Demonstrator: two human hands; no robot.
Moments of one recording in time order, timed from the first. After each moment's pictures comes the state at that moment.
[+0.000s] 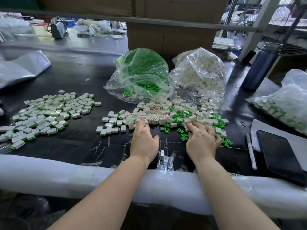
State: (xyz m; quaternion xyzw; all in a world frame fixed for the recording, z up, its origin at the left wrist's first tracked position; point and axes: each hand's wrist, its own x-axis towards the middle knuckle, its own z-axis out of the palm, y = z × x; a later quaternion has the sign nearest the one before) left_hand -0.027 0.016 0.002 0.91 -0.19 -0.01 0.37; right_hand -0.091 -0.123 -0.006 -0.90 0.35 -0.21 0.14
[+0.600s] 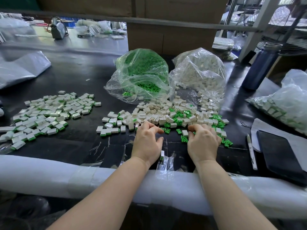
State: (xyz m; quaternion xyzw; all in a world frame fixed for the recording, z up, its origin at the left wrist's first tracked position) left_hand -0.032 0.017 0.002 0.88 -0.27 0.06 0.38; right_hand -0.098 -0.119 0.005 -0.89 0.33 -0.25 0.17
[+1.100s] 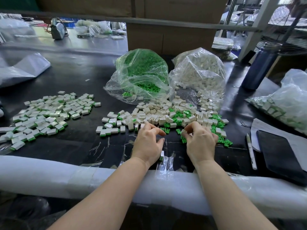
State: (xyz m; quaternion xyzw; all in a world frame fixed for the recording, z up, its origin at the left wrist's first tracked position) left_hand -0.033 0.016 0.003 0.88 -0.28 0.04 0.39; right_hand -0.097 -0.117 0.006 -0.90 0.28 -0.27 0.20
